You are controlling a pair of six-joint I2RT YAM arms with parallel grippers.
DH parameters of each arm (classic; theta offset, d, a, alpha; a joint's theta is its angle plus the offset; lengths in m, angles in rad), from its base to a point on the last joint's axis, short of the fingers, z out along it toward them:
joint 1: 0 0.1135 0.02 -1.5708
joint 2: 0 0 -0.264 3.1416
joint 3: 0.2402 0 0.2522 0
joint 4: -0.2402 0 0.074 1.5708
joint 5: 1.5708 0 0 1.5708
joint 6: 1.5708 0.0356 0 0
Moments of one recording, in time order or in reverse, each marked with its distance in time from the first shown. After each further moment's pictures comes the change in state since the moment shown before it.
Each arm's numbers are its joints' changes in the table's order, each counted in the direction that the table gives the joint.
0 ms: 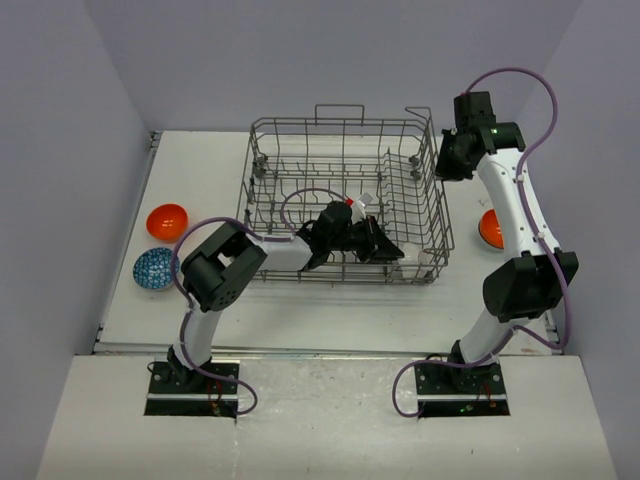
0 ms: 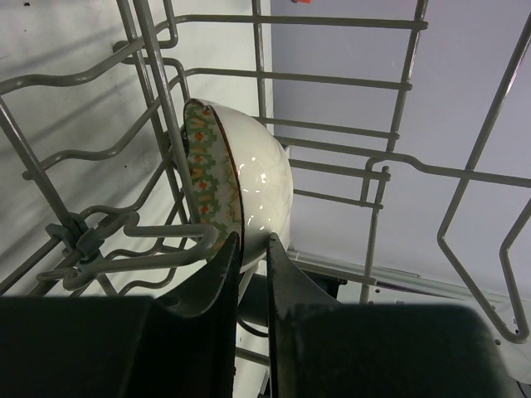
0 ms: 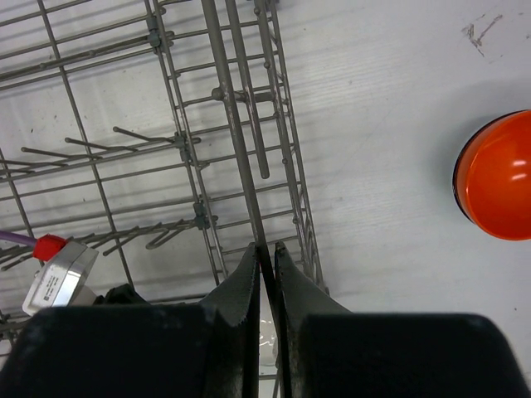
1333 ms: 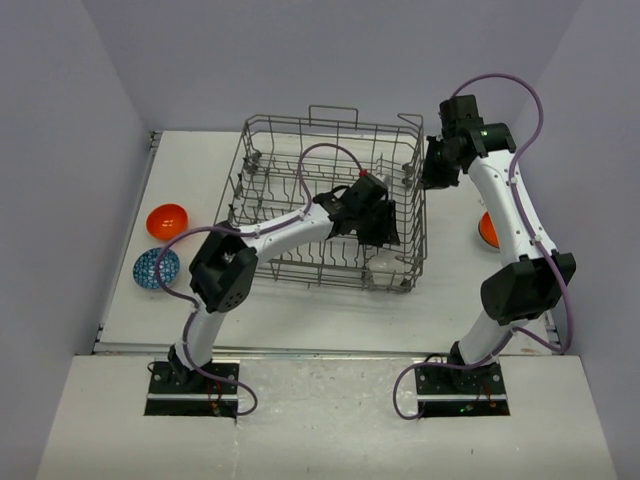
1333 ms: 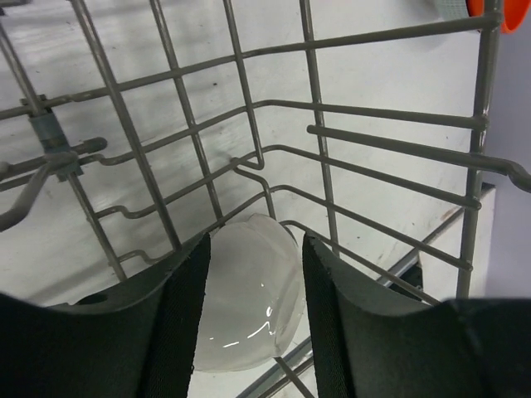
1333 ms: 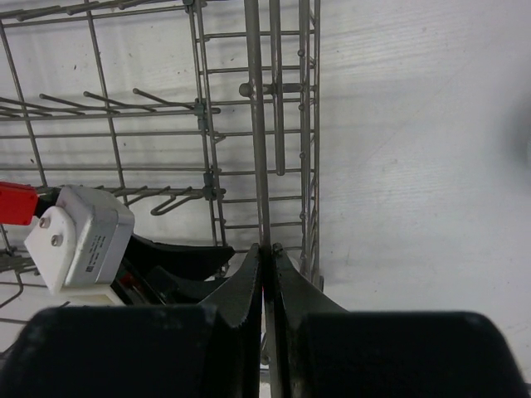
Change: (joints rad) left arm -0.045 0.041 0.552 -0.993 -0.386 0.518; right arm 0.065 -0.011 0.000 -0.067 -0.075 0.052
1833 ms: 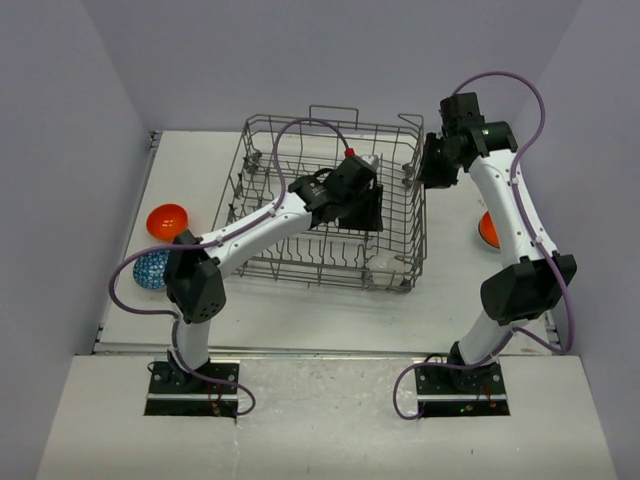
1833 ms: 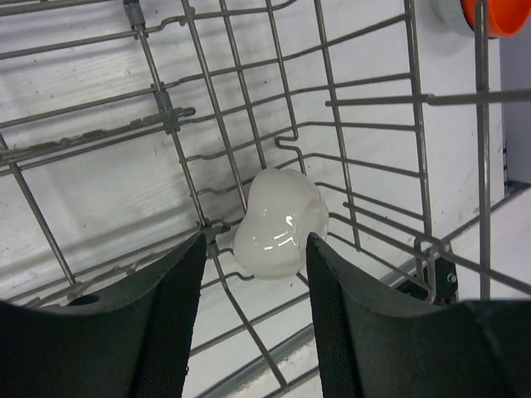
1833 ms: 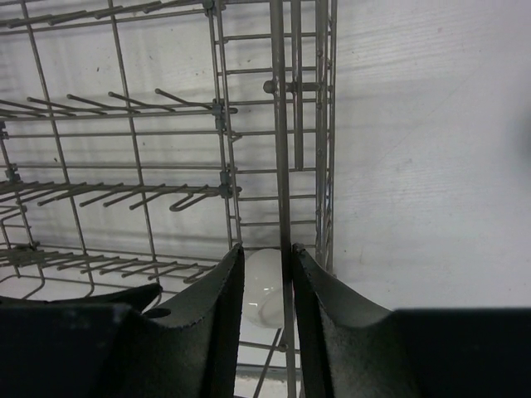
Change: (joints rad) left arm 0.008 -0.169 0.063 -0.246 -0.158 0.126; right arm 0.003 0.000 0.016 -0.006 -0.027 0.025
